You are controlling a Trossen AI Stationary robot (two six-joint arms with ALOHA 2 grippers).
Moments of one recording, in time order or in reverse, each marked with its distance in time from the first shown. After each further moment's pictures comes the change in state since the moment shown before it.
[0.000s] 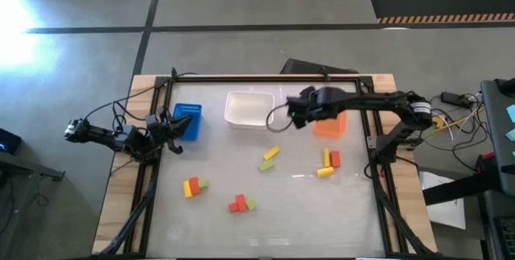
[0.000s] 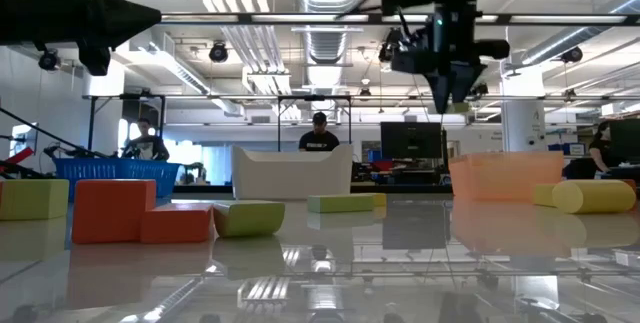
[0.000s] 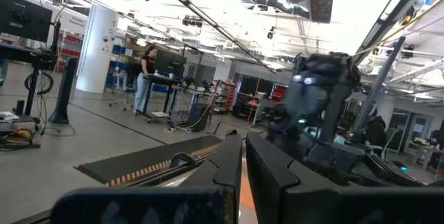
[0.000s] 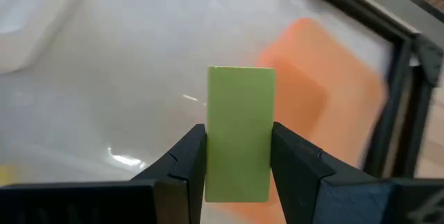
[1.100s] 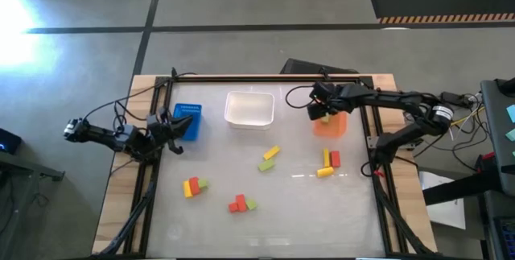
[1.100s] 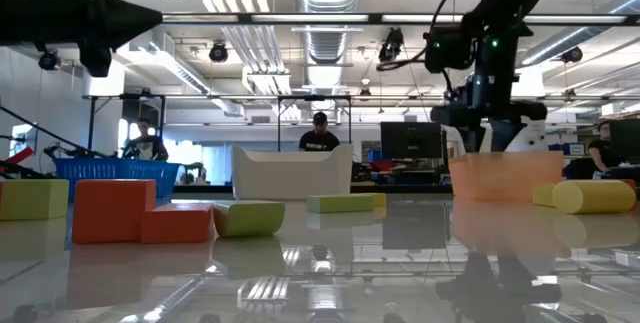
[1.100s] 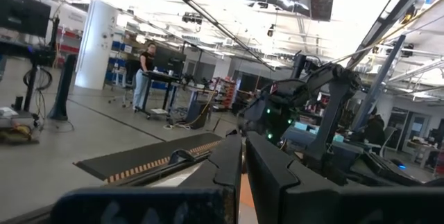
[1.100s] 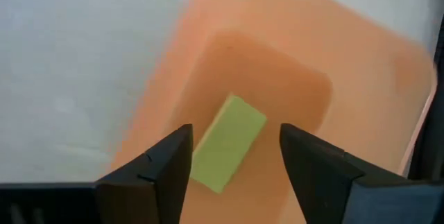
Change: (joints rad) left arm 0.000 0.020 0.000 0.000 0.001 -0.039; right arm -0.321 -0.193 -0.461 0.453 -0.166 -0.202
